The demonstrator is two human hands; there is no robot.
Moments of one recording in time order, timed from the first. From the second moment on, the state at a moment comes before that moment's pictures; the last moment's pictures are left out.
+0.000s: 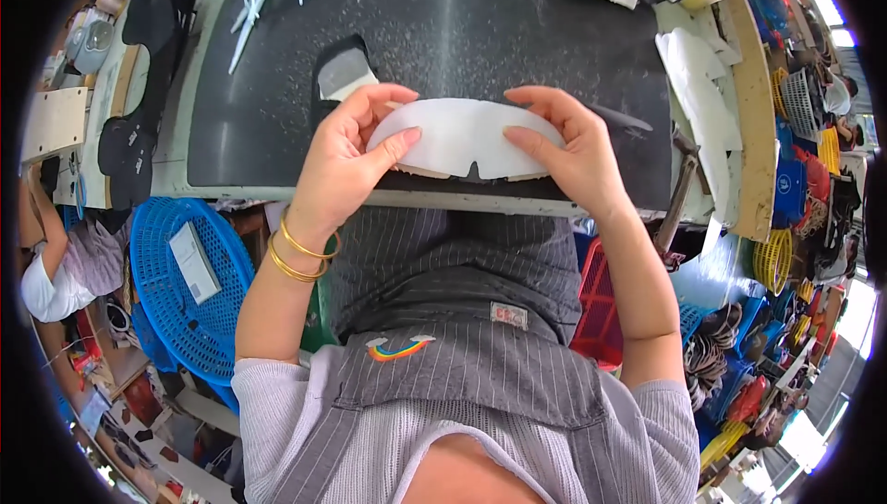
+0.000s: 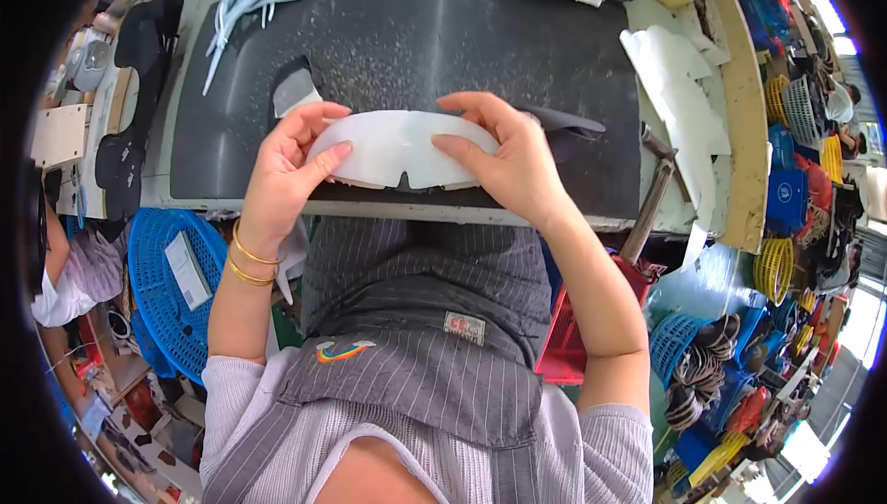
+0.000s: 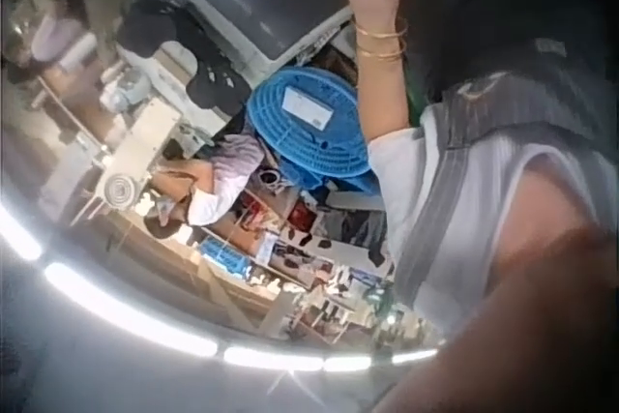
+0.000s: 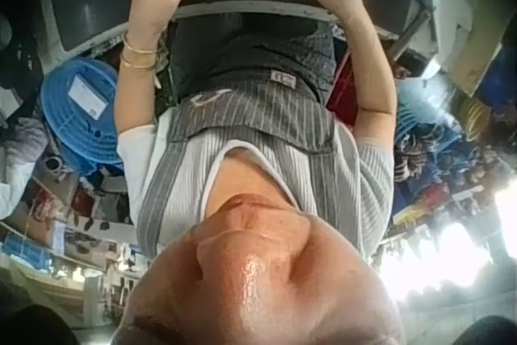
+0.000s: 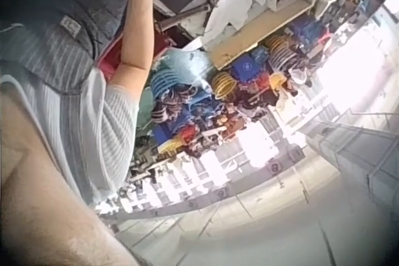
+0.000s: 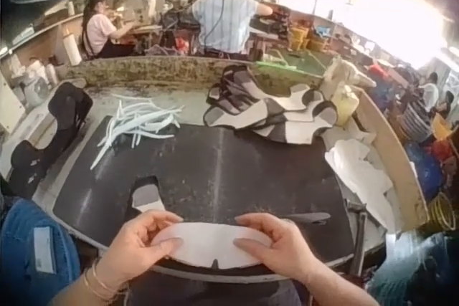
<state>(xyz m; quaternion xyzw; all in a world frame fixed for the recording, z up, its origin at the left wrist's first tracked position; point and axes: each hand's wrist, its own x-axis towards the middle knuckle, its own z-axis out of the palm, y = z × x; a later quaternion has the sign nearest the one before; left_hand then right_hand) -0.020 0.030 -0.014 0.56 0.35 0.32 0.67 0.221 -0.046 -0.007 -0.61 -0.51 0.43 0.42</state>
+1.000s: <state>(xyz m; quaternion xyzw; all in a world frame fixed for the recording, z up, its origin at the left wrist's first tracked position) 0.004 0.038 0.005 0.93 0.16 0.17 0.27 0.226 -0.058 -0.016 -0.50 -0.82 0.03 0.29</state>
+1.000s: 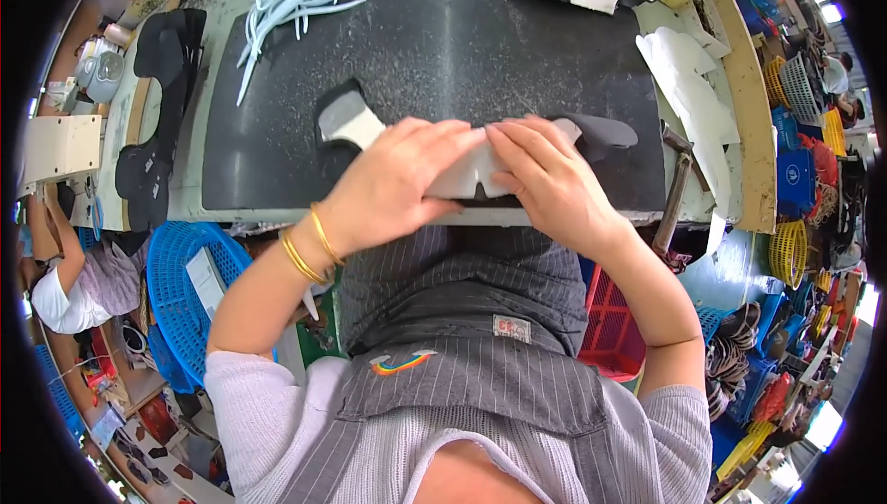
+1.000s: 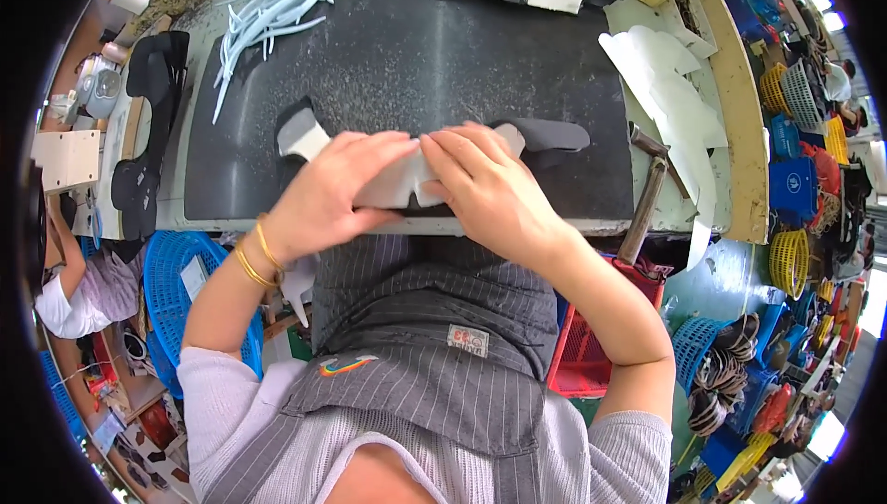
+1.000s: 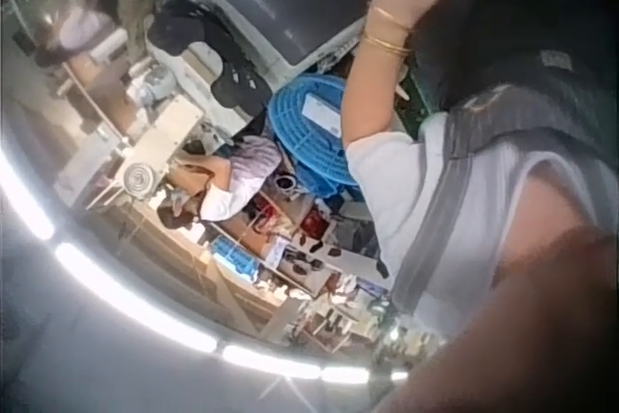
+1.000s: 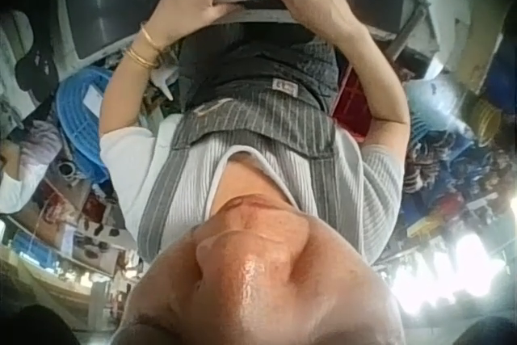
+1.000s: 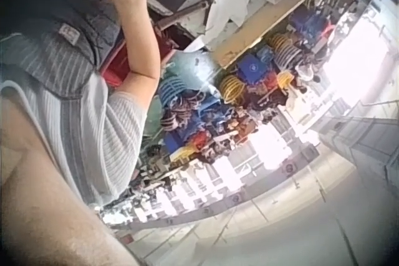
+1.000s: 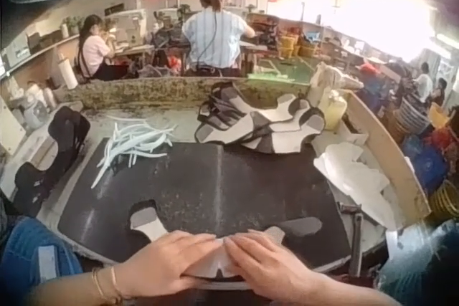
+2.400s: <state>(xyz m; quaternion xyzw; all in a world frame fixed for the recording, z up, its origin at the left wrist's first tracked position) 0.000 0.000 -0.001 0.98 0.14 0.16 -0.03 0.229 -0.077 0.004 -0.48 -0.86 0.07 0.14</state>
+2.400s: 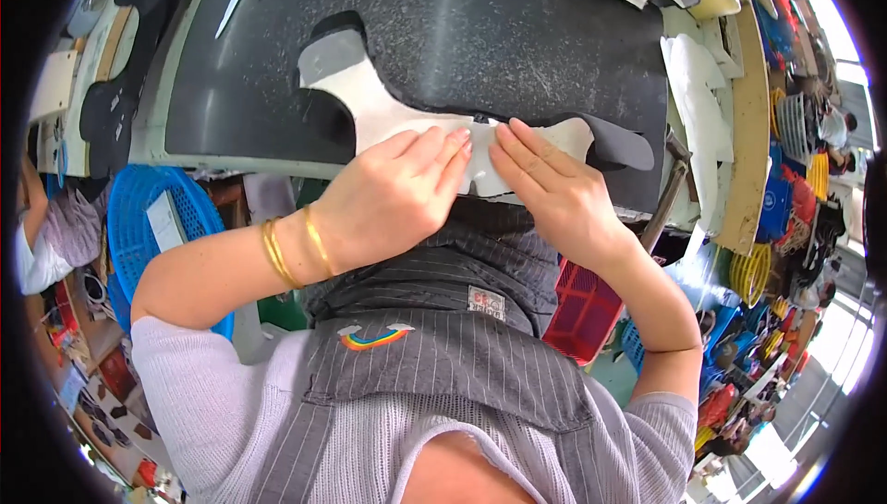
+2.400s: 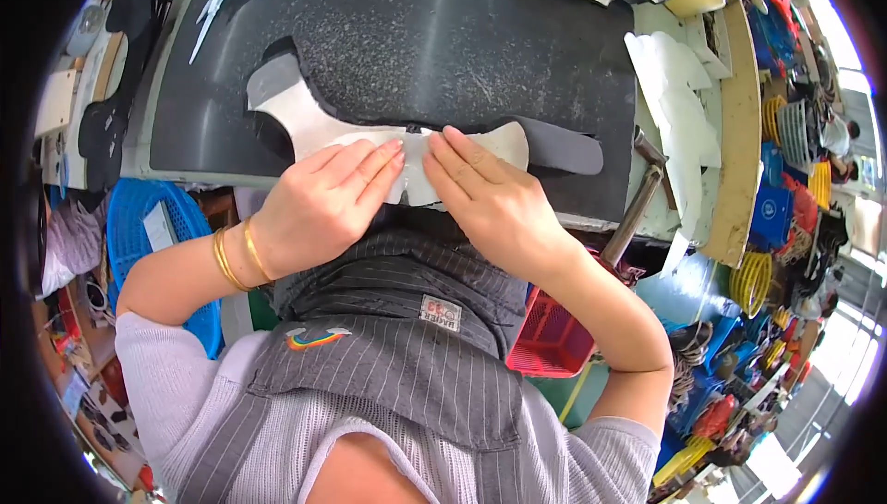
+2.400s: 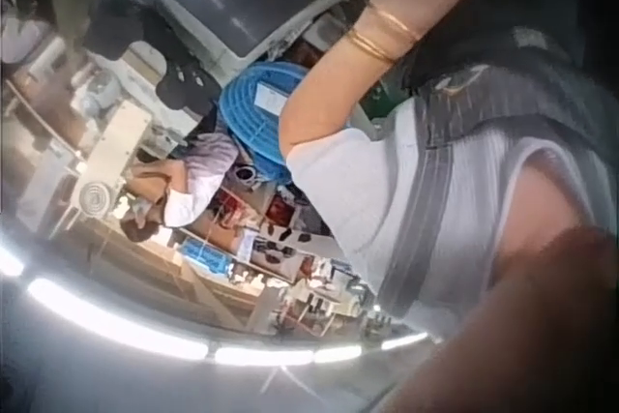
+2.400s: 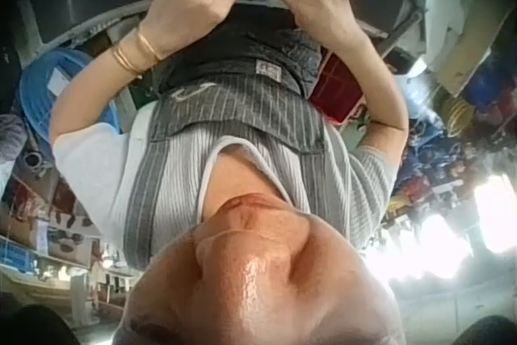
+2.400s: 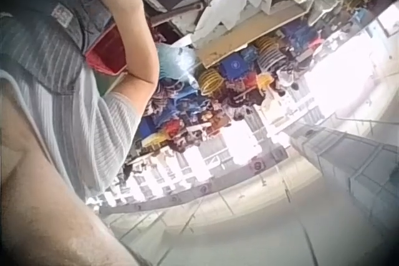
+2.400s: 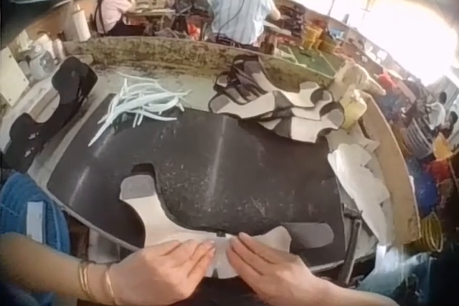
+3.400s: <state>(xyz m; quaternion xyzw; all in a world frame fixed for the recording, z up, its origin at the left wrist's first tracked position) -0.035 0.140 0.050 0.90 0.23 0.36 0.10 0.251 0.007 0.080 -0.28 -0.38 0.54 0.70</state>
